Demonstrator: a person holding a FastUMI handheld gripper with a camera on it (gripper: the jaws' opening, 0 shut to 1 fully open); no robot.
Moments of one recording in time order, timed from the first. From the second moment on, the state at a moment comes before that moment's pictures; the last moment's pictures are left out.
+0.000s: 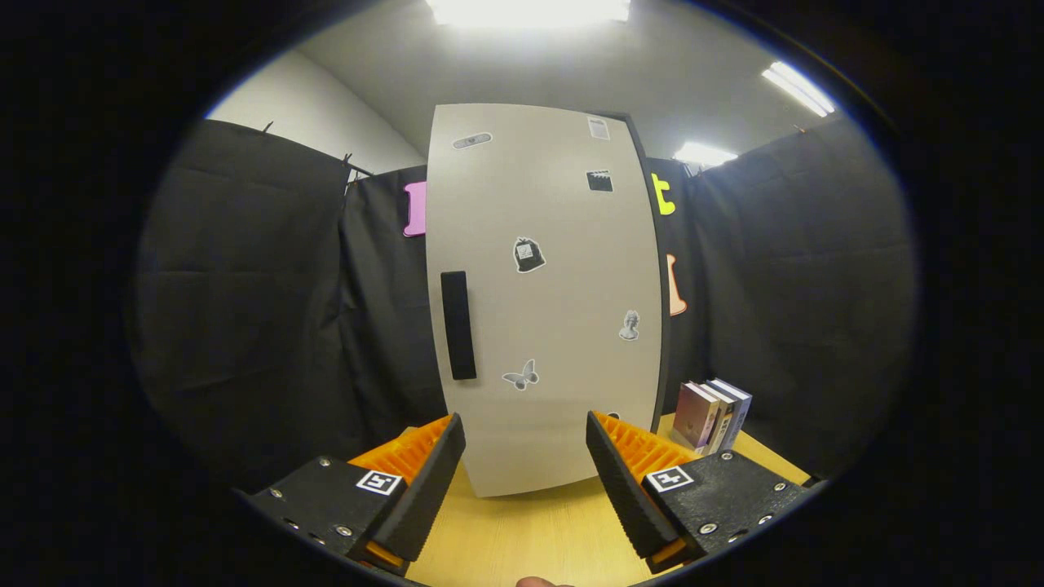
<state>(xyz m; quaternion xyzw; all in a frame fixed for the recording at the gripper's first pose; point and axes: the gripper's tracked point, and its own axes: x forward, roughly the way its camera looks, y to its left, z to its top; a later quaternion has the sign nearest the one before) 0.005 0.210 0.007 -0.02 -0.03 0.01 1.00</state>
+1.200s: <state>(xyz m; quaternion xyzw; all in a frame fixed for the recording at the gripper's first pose) 0.012 0.209 0.019 -0.01 -0.04 0.00 1.00</state>
